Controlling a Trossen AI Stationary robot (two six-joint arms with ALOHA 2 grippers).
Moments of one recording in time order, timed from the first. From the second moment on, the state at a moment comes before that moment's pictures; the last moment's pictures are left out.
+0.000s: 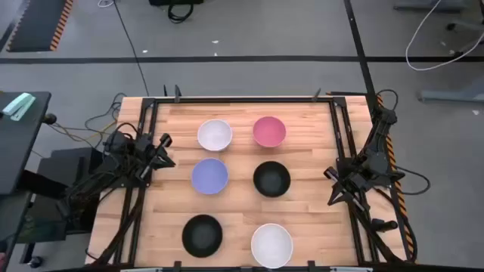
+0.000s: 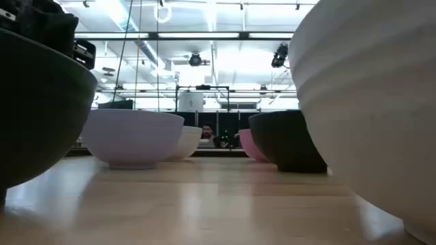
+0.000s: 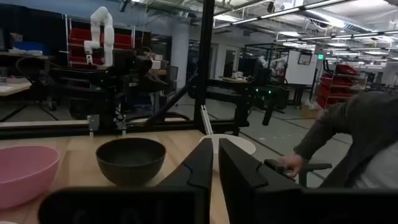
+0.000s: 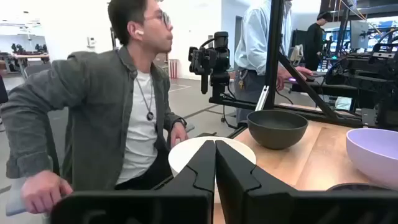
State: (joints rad) left arm 0.72 0.01 0.01 0.34 1.10 -0.37; right arm 1.00 0.04 0.02 0.04 0.34 0.00
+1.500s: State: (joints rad) left arm 0.72 0.01 0.01 0.34 1.10 -0.39; right arm 1.00 0.04 0.02 0.02 0.34 -0.02
